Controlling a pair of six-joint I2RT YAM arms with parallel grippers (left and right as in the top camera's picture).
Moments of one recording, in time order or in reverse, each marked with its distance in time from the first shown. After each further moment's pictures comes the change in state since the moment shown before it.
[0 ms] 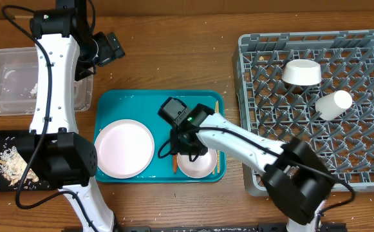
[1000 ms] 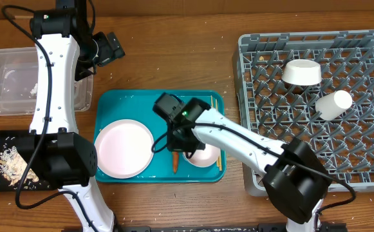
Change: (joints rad) left arm 0.000 0.000 0.000 0.000 0.000 0.000; right arm 0.012 0.014 0.150 -0.153 0.017 0.019
